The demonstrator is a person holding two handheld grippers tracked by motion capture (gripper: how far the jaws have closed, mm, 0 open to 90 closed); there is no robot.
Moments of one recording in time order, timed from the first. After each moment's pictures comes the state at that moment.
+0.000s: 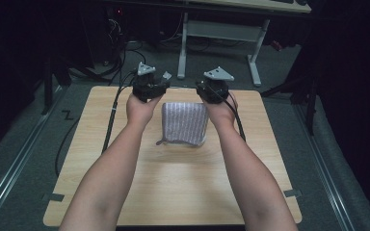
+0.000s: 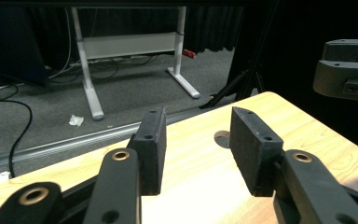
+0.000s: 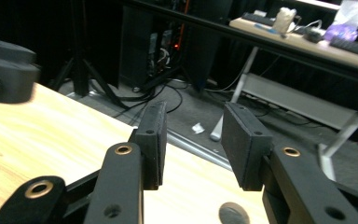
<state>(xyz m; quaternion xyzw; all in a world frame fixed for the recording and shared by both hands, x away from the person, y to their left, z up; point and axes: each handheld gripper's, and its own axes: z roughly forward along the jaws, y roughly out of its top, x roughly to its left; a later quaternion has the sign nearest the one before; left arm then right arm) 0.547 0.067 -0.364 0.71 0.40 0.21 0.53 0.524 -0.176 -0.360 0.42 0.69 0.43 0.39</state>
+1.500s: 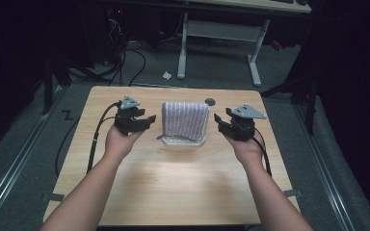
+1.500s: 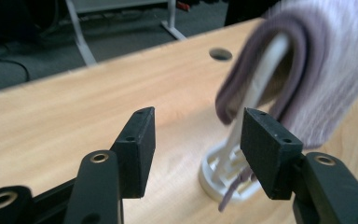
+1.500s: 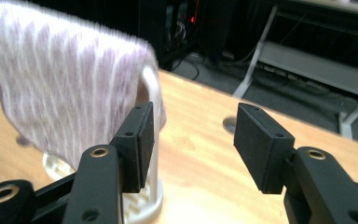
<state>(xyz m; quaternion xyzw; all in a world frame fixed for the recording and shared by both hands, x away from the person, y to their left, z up) 0.472 0.113 -0.426 0.78 0.39 0.17 0.46 0.420 -0.242 -0.400 0.43 0.72 0.43 0.33</state>
